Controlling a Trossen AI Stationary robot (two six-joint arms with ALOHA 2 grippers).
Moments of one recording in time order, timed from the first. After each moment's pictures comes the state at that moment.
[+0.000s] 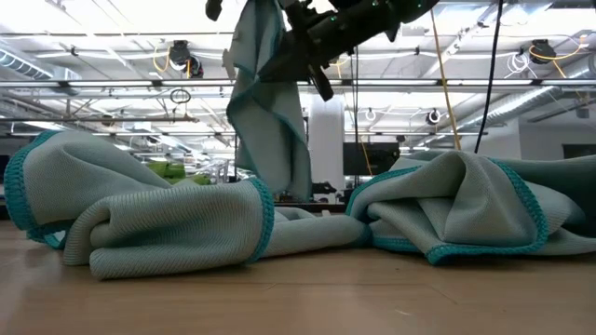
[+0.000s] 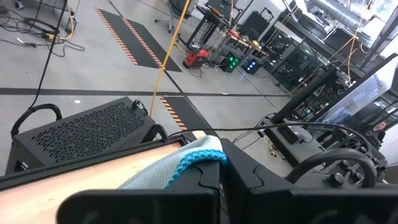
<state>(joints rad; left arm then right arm) 0.18 1.32 1.38 -0.21 -0.42 -0.70 -0.17 1.71 1.26 0.02 -0.03 0.47</state>
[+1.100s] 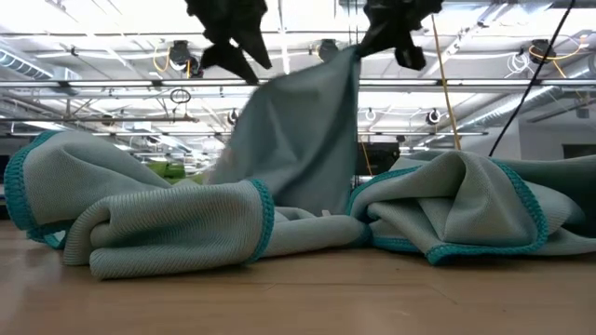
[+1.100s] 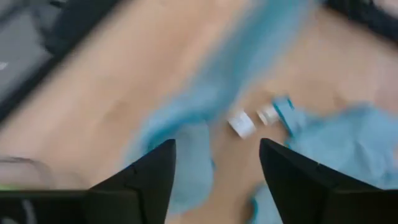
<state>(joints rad) 0.19 1.48 1.38 -0.75 -0.06 -0.33 -0.34 1.30 1.26 -0.69 -0.24 0.61</state>
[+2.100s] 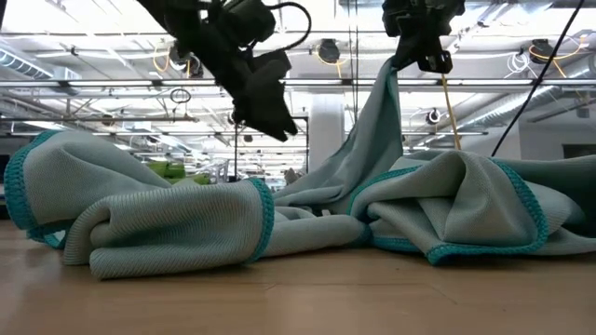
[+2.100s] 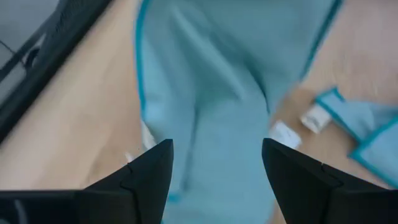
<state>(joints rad) 0.27 1.63 1.12 -0.24 0.00 -0.06 -0.38 1.26 1.26 -0.96 -0.30 0.44</state>
